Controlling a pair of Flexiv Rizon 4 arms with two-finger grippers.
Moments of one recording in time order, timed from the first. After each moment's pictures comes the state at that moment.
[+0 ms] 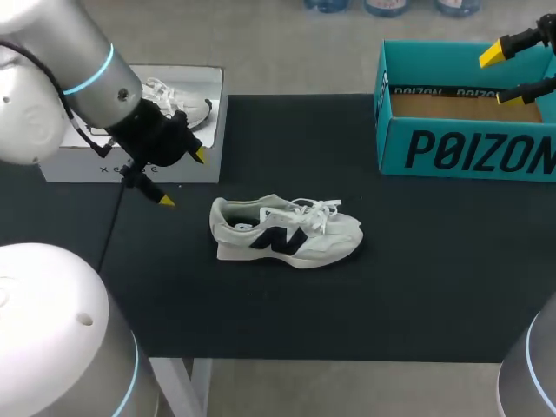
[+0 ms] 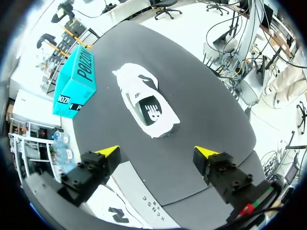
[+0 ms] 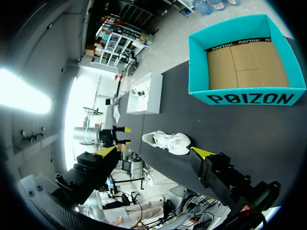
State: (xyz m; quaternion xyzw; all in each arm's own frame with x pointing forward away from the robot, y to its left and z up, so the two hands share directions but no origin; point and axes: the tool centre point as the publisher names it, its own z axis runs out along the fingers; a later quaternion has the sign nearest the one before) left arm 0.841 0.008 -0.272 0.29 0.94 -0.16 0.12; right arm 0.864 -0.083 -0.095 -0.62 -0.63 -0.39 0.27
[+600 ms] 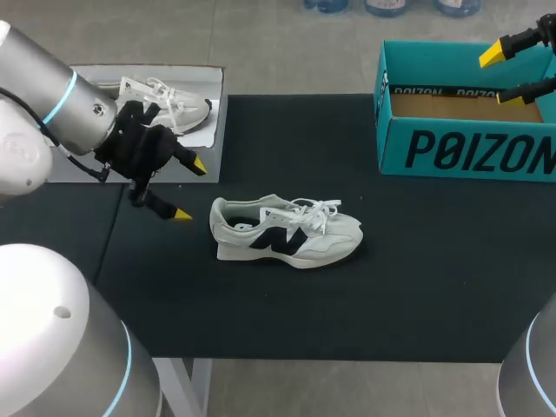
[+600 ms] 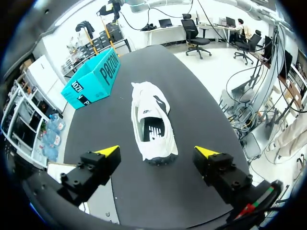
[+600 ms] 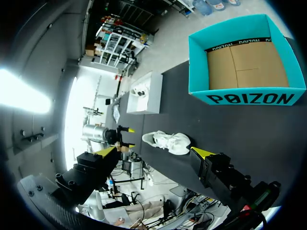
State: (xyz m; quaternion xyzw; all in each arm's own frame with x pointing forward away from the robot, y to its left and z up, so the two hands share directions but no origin) left arm 0.826 -0.007 -0.298 0.13 0.93 -0.34 0.06; right arm 0.864 -0.083 -0.095 -0.62 -0.63 -0.39 0.27
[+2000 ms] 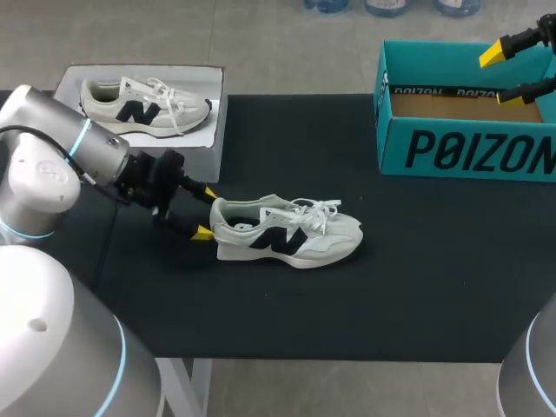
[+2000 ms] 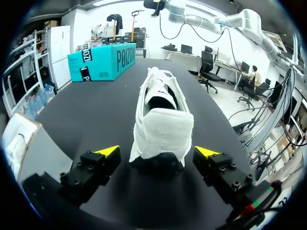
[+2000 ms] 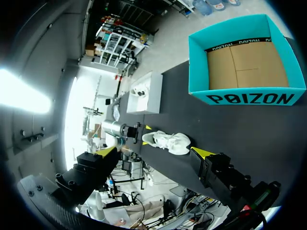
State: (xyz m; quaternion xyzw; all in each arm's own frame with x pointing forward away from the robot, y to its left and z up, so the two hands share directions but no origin) left arm 0.844 -0.033 -0.393 -0.01 0.90 -0.44 -0.05; right arm 0.864 -0.083 -0.095 -0.62 -0.63 -0.39 0.27
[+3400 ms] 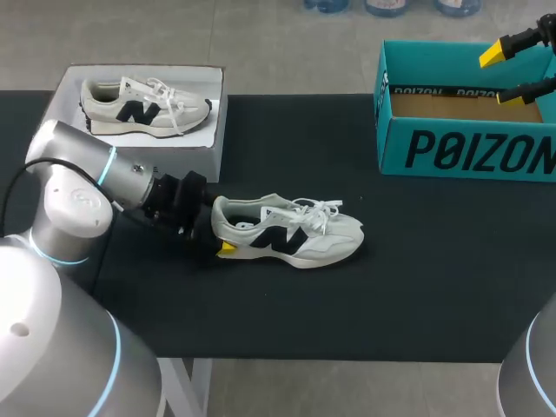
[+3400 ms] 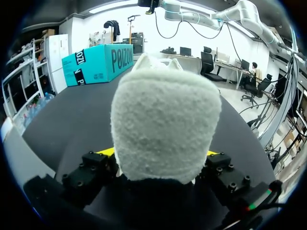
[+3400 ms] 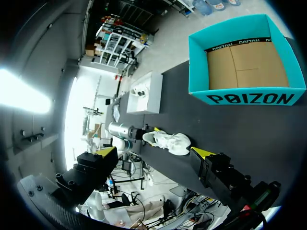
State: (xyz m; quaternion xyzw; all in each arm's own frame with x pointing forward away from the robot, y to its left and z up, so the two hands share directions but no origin) left arm 0.841 -0.072 -0.434 0.00 0.89 -0.46 -0.03; right arm 0.864 -0.083 -0.095 -0.62 -0.63 -0.39 0.27
